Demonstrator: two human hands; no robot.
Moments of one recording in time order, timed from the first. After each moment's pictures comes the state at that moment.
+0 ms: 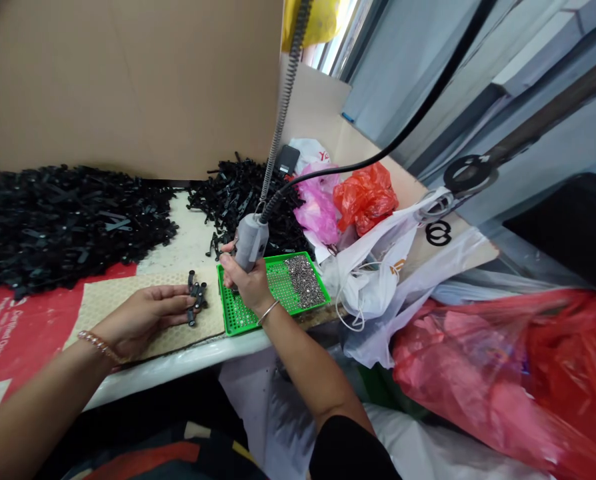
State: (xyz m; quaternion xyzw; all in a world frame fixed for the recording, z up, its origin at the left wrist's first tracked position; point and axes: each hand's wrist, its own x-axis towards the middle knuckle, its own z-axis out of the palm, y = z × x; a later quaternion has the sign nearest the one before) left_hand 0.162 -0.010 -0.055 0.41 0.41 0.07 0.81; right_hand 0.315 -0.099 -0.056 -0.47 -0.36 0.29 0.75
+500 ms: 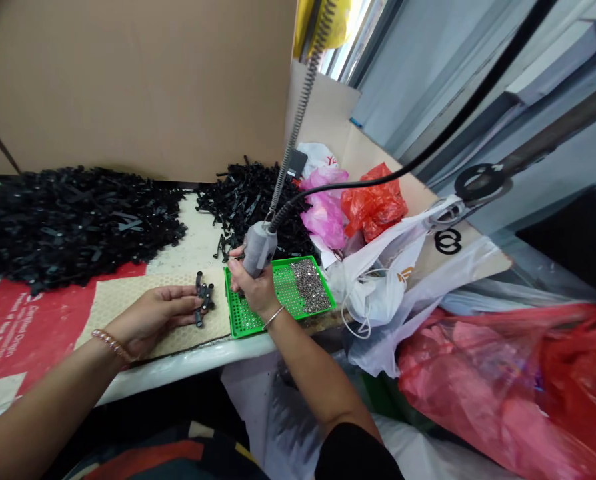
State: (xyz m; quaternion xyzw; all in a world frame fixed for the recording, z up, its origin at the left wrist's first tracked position) left_hand 0.162 -0.011 -0.055 0.41 0.42 0.08 0.80; right_hand 0.315 -0.100 -0.059 -0.49 -0.37 0.28 0.74
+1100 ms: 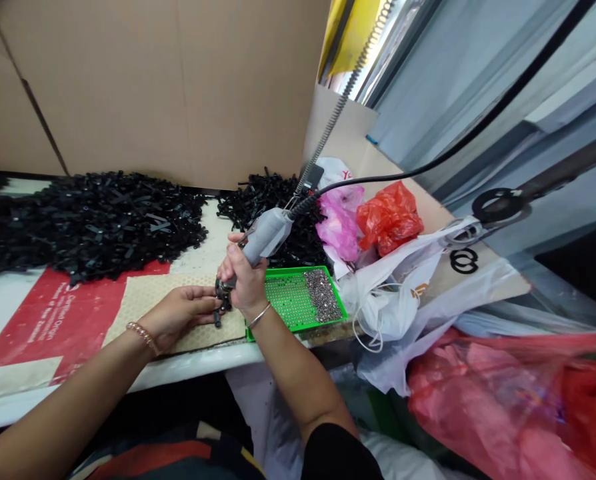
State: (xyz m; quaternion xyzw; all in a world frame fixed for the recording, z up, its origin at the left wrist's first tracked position) left_hand 0.160 -0.013 -0.054 0.42 0.38 0.09 0.82; right_hand 0.272 -0.055 -0.029 -0.40 -0.30 0.32 0.80
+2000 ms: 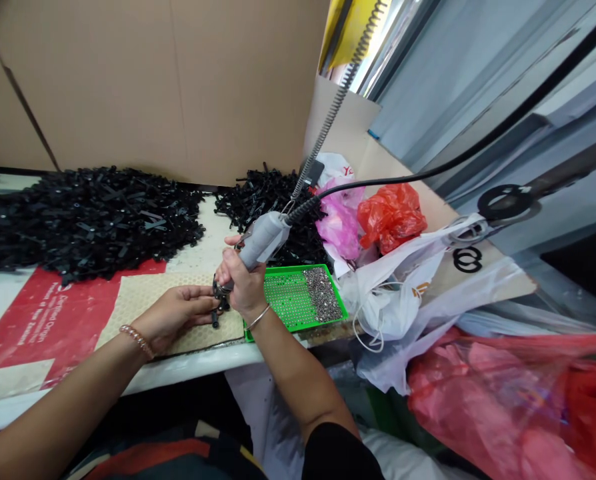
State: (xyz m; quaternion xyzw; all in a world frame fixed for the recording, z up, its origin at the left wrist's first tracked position) left_hand 0.161 -0.013 -0.053 0.40 0.39 0.09 0.82; right_hand 0.272 -0.058 -0.035 -0.44 -0.32 0.30 0.79
